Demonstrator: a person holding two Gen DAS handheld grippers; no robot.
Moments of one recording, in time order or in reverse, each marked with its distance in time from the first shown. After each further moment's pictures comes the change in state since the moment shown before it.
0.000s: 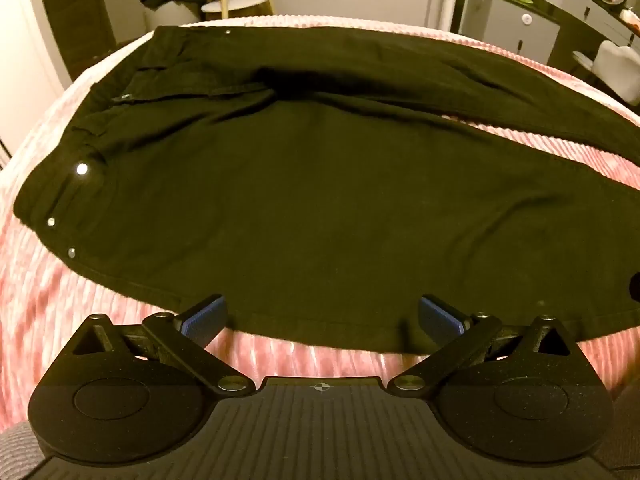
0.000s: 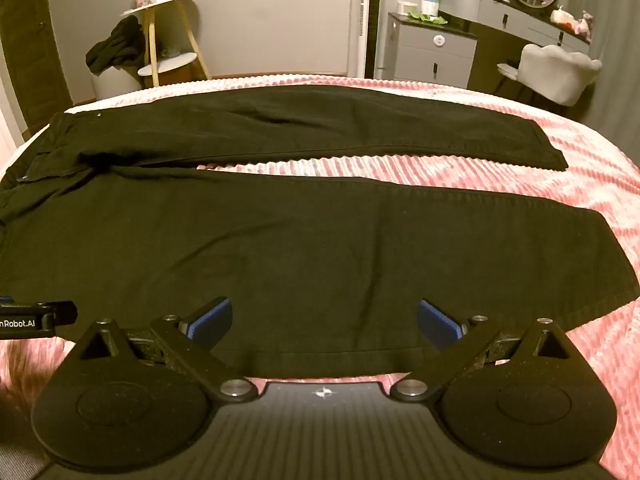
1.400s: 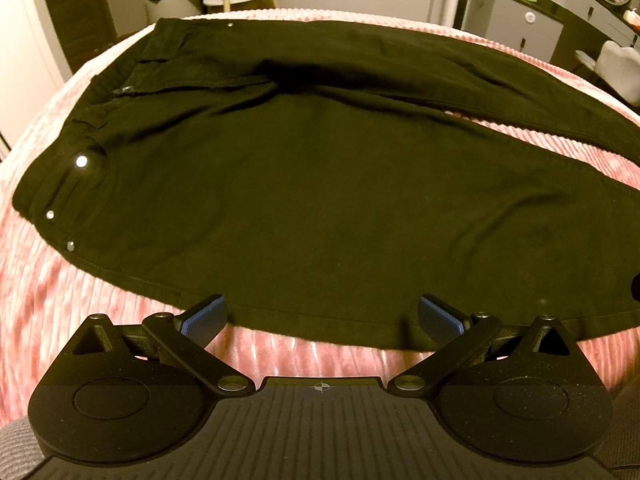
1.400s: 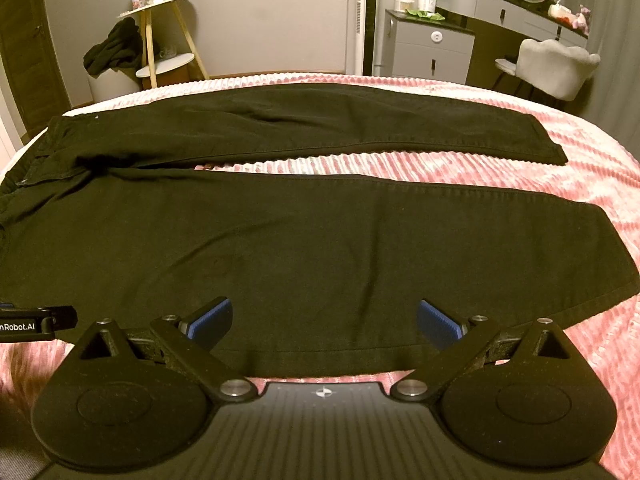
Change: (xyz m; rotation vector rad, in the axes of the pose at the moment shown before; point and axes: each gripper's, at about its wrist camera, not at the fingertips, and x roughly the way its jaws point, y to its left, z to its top) left arm 0.003 0.001 -0.002 -0.007 0.015 -0.002; right arm 0.000 -0.001 -0.001 0.009 0.007 0.002
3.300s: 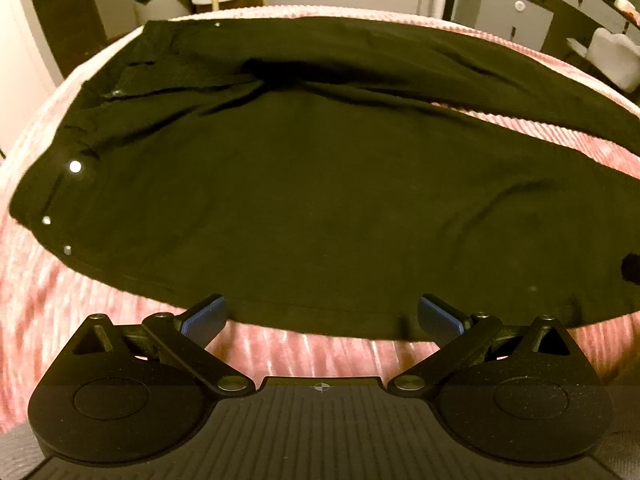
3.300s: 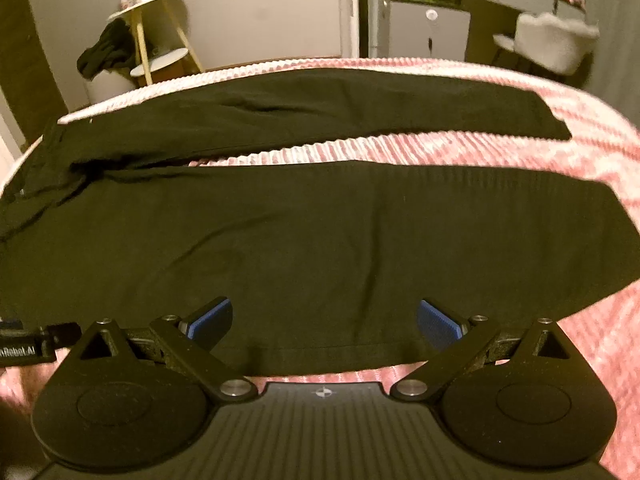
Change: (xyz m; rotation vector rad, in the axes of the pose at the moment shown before) left arm -0.004 -0.006 0.004 0.037 0.027 0.001; right arm 0.015 -0.021 0.010 0.107 0.062 0.068
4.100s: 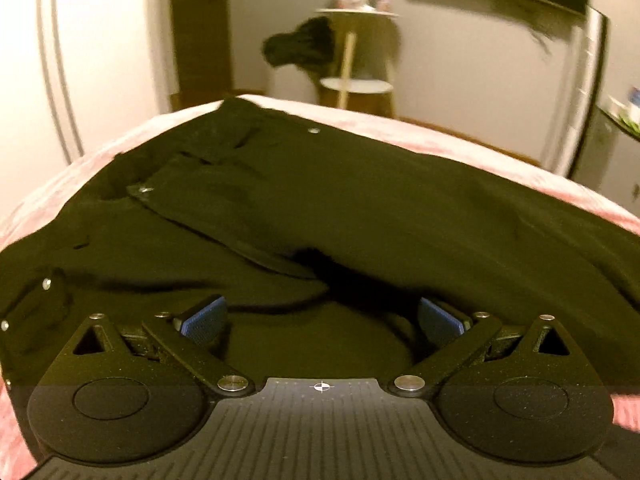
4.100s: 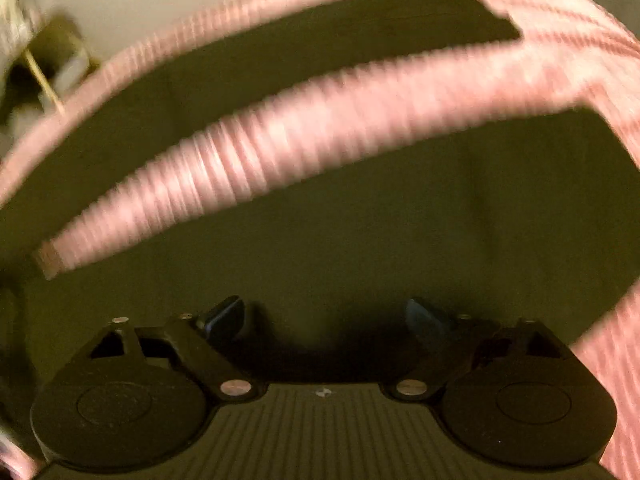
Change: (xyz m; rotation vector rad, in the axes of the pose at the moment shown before) left arm 0.113 0.021 0.137 -0.366 -0.328 0.276; right arm 0.086 -0.131 0.119 0.344 0.128 -0.062
